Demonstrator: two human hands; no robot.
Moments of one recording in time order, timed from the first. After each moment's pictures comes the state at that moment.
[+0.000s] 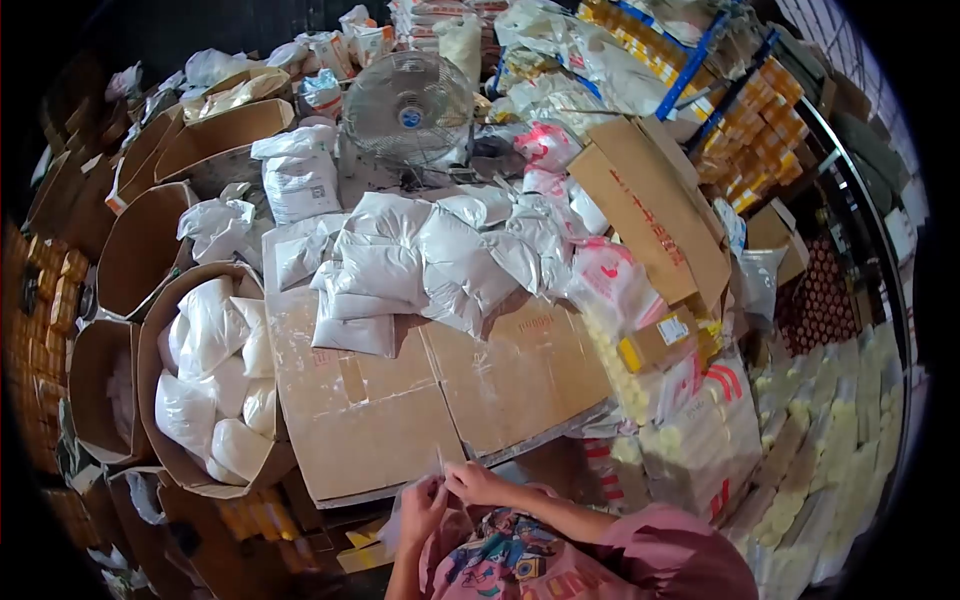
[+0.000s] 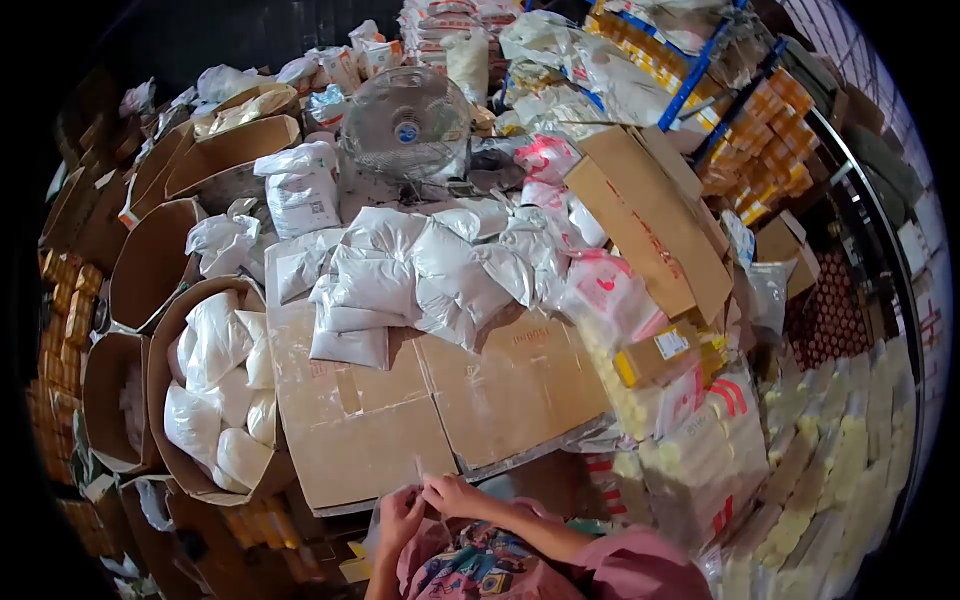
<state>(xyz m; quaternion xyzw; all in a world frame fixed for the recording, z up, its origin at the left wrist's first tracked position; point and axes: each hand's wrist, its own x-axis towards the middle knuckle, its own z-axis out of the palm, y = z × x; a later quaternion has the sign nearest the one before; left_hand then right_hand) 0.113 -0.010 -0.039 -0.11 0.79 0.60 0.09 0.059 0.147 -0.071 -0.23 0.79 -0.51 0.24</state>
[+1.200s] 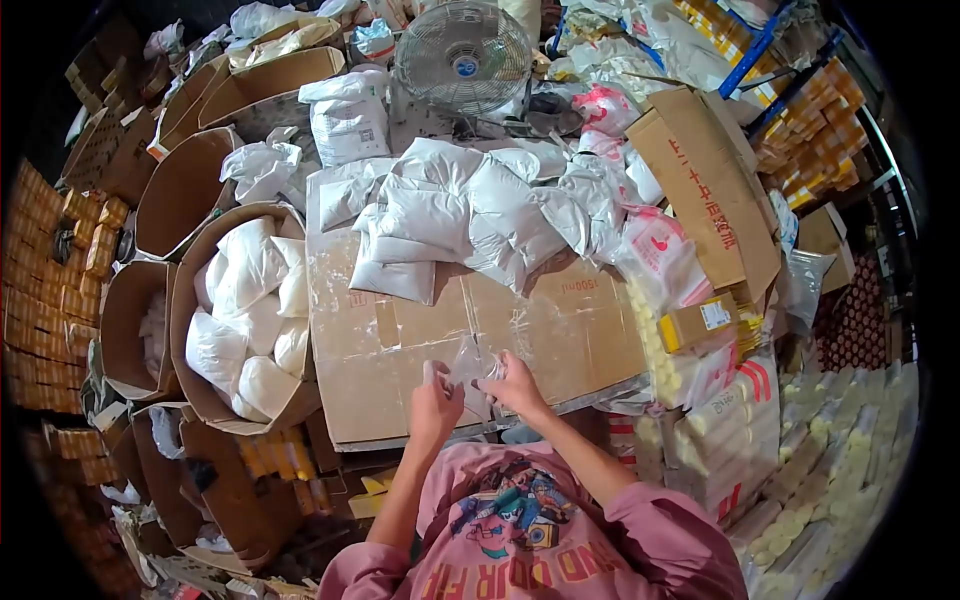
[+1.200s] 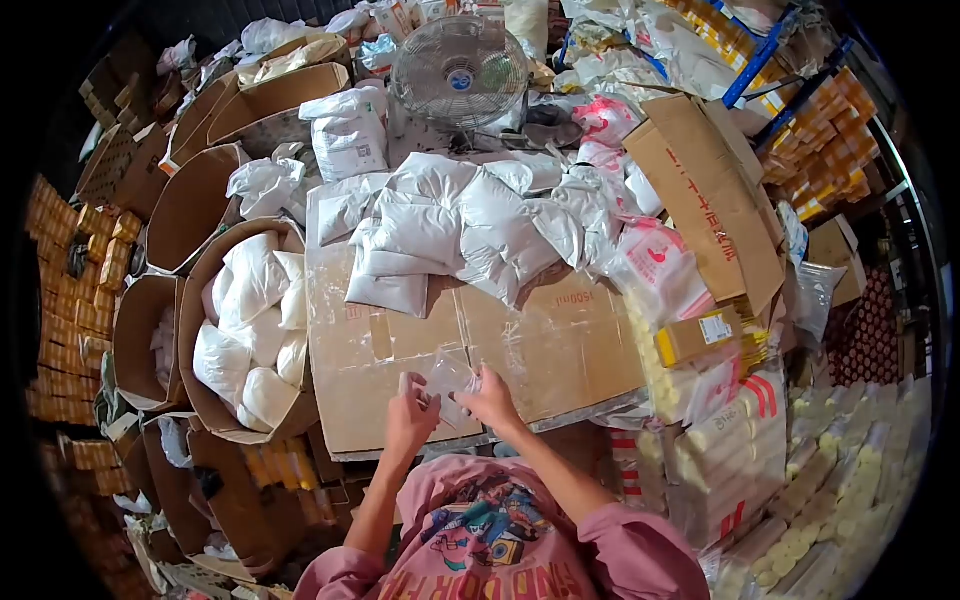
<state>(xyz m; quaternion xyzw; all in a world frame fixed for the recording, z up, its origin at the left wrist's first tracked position) 0.025 -0.012 -0.032 -0.14 0.84 0.53 0.02 -0.025 0.150 -0.044 0.09 0.74 -0.61 0.27</state>
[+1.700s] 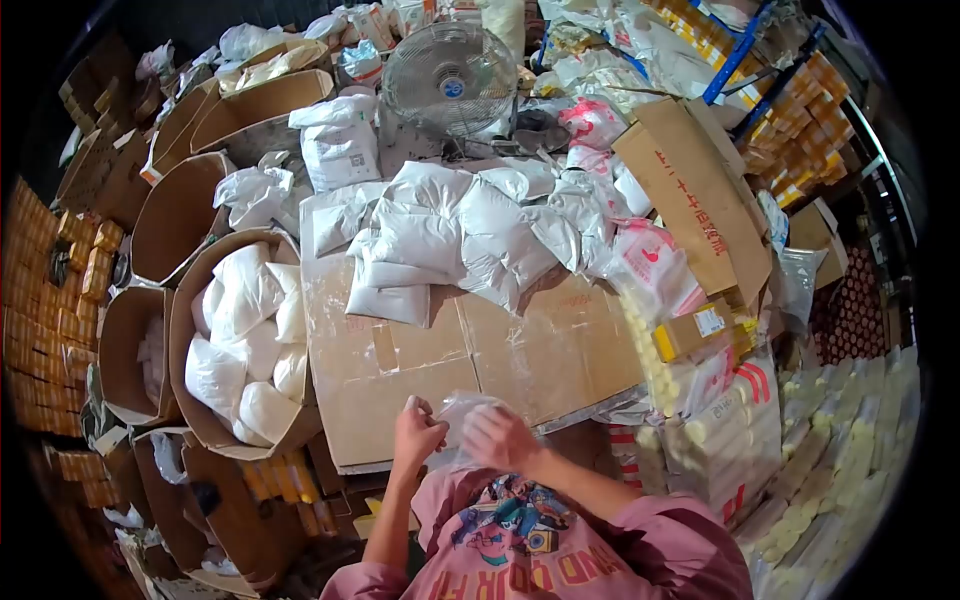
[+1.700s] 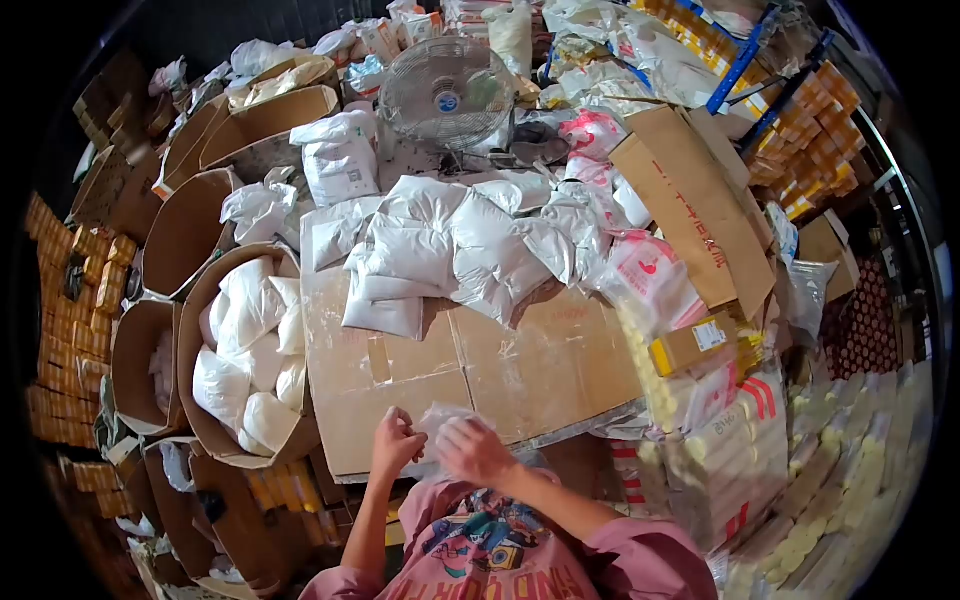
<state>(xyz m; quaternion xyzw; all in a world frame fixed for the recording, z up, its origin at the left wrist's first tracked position) 0.032 -0.044 -0.033 -0.23 0.72 0.64 0.15 0.007 0.152 -0.014 -0.46 0.84 -0.29 -0.07</state>
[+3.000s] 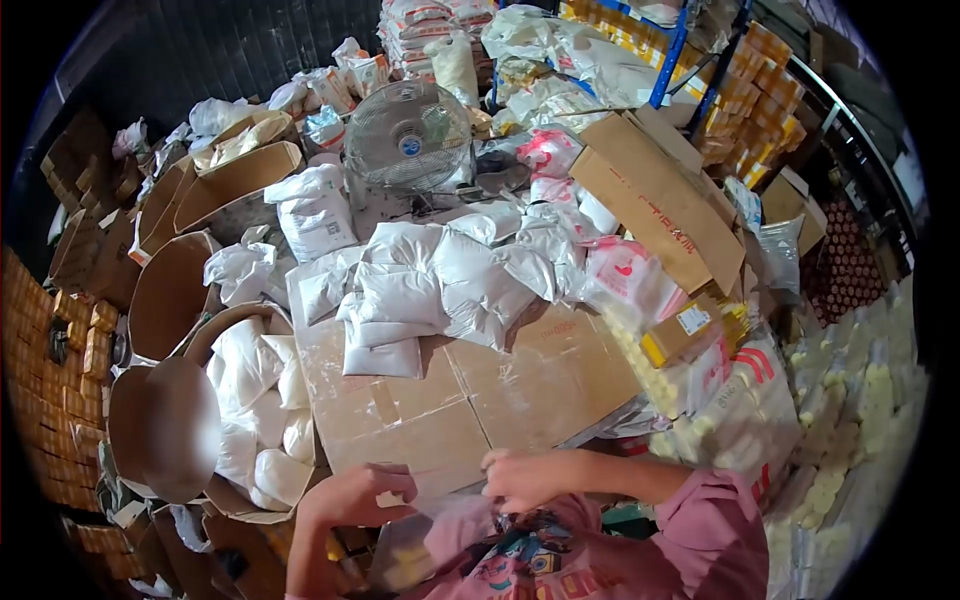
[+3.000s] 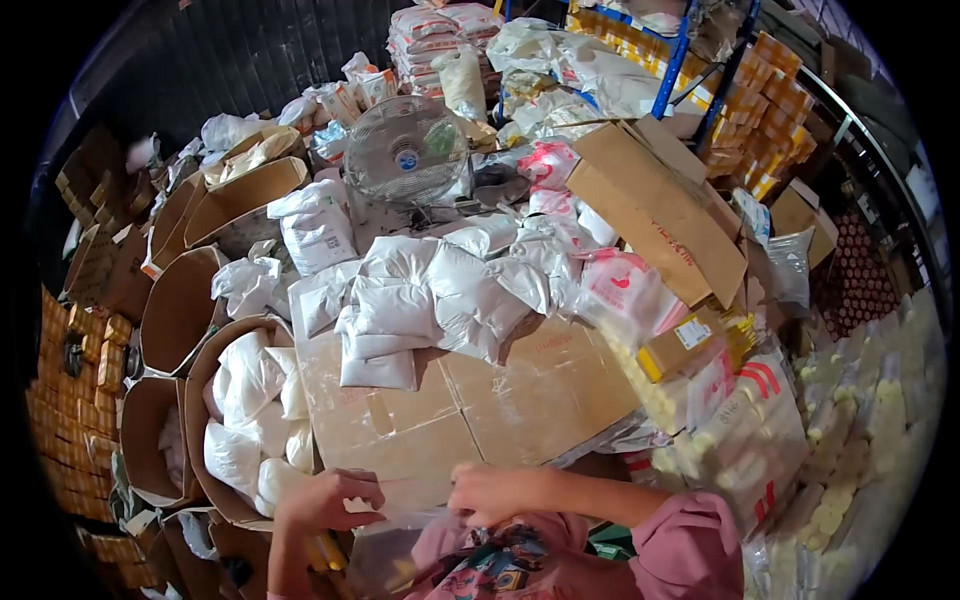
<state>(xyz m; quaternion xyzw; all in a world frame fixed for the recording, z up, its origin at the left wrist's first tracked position) 0.003 -0.120 0.154 0.34 0.79 0.43 0.27 -0.013 0.169 0.093 -0.57 0.72 -0.32 0.25</state>
